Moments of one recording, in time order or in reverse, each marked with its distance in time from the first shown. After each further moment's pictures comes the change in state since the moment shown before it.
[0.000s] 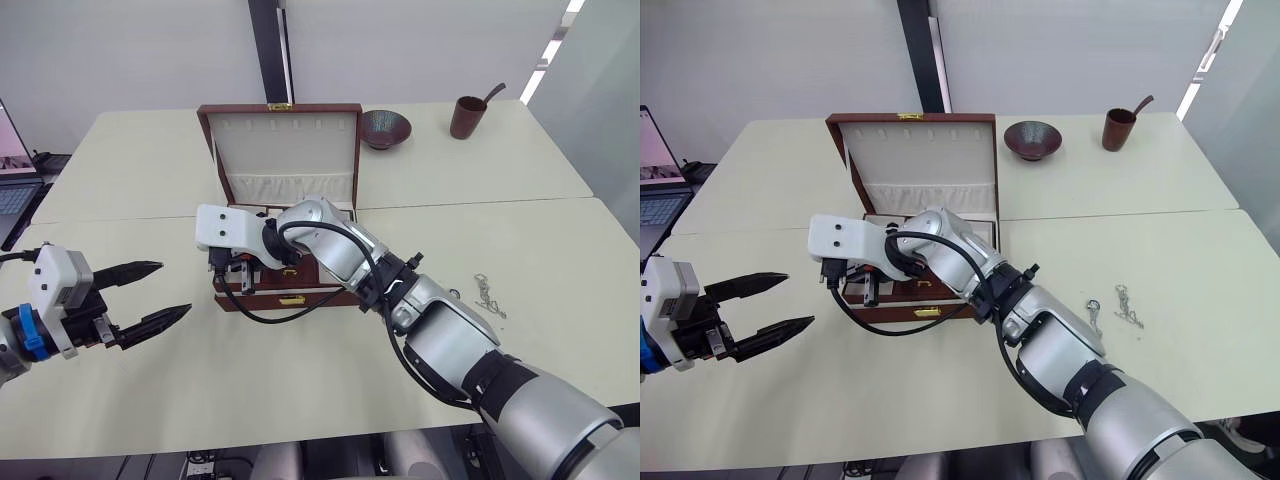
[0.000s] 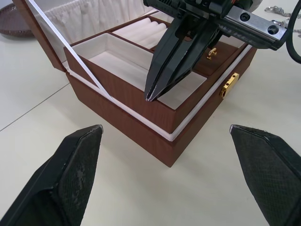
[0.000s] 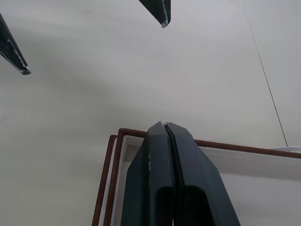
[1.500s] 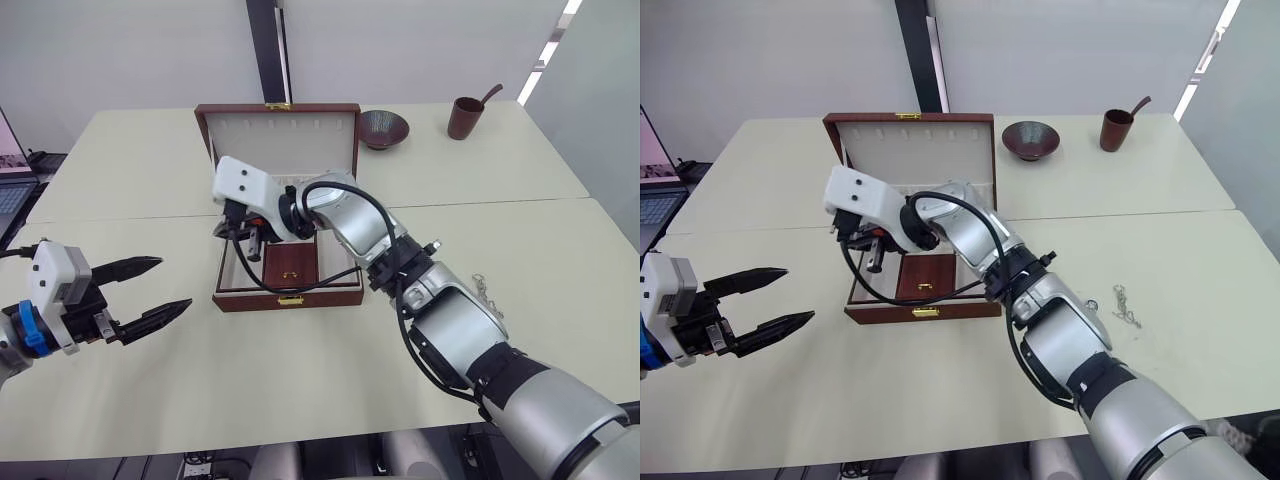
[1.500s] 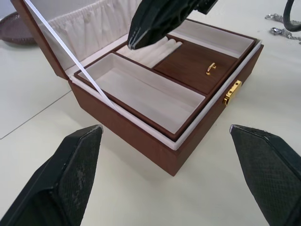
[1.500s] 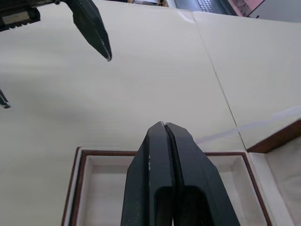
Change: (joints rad) left arm -0.029 -0.011 0.000 0.002 -0.013 0.002 0.021; right arm -0.029 -0.074 -0.204 0.007 0.065 -0.013 0.012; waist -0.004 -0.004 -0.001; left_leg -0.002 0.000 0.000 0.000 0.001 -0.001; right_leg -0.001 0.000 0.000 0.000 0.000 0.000
